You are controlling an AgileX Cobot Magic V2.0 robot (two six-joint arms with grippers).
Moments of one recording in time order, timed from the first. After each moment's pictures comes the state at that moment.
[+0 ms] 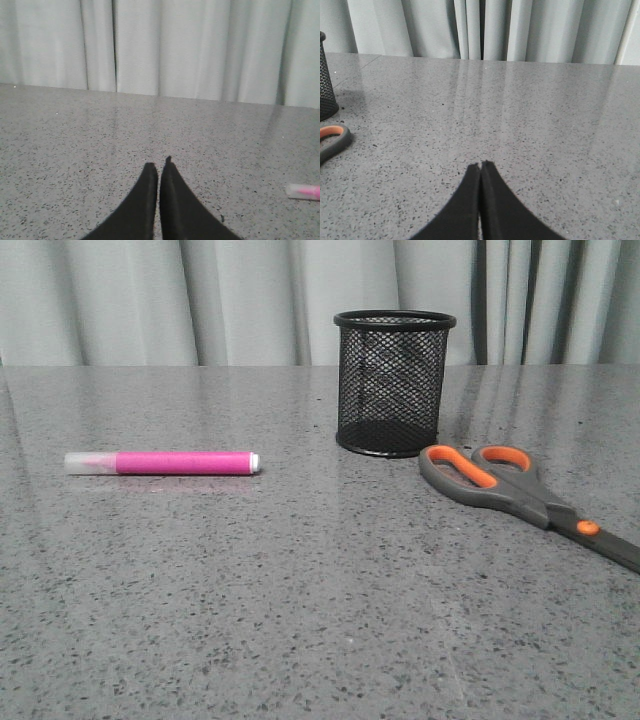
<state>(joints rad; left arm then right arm) 0.02 0.00 0.00 -0.07 0.06 0.06 -0.06 -0.01 0.01 0.03 0.16 -0.09</state>
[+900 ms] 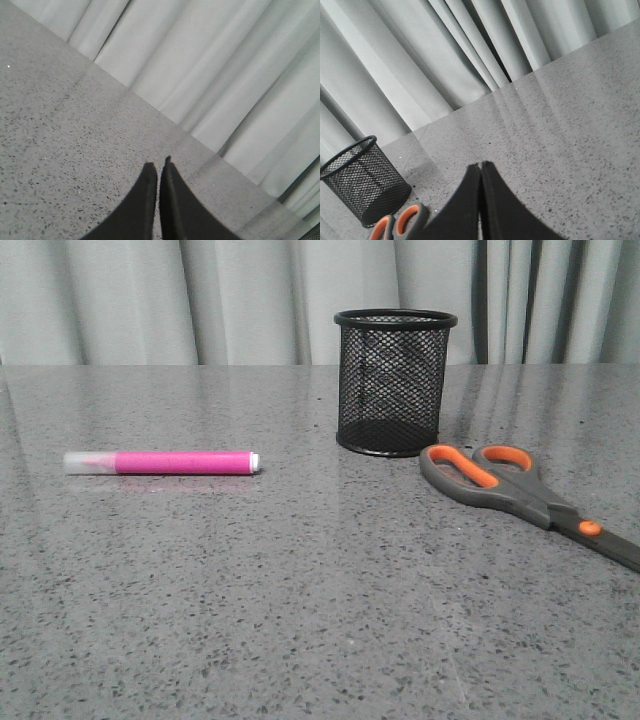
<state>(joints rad) 0.02 0.00 0.00 -0.68 0.05 0.05 -0.06 -0.01 0.01 0.58 0.06 -0.09</state>
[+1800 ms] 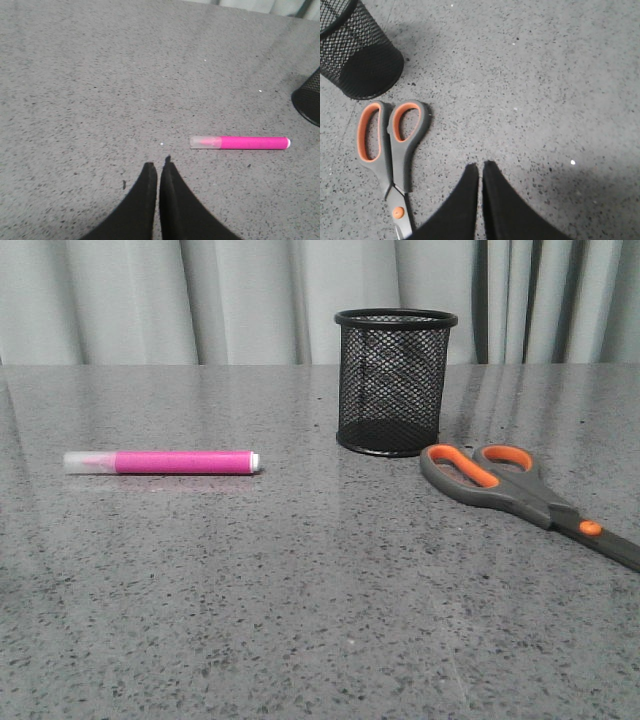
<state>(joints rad) 0.02 0.63 -0.58 -0.50 0.62 0.38 -0.06 0.80 -0.63 0.44 0.64 -0.33</state>
